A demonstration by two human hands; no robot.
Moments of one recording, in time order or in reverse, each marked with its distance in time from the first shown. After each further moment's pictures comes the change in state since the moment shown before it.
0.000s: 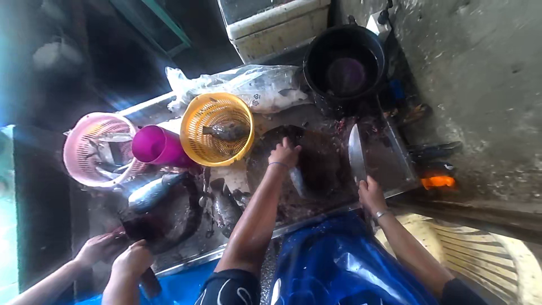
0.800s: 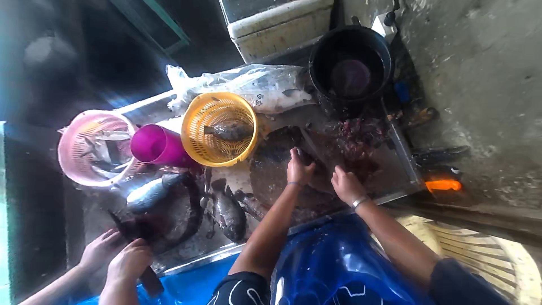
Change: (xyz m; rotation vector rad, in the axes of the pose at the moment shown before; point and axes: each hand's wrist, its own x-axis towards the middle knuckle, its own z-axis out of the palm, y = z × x) left_hand 0.016 -0.027 0.080 -0.471 0.220 0.142; right_hand 0.002 -0.103 0.045 -0.470 -0.077 -0.296
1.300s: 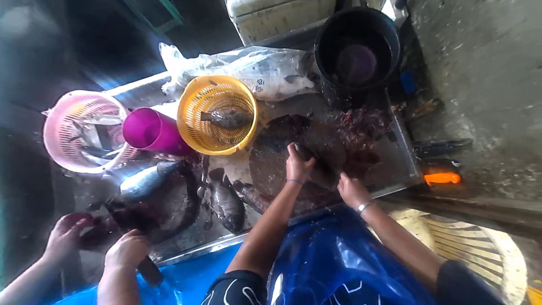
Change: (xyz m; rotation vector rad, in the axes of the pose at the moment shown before) left_hand -0.024 -0.015 0.003 -0.034 0.082 0.006; right_hand -0.032 0.021 0.017 -0.094 -0.154 0.095
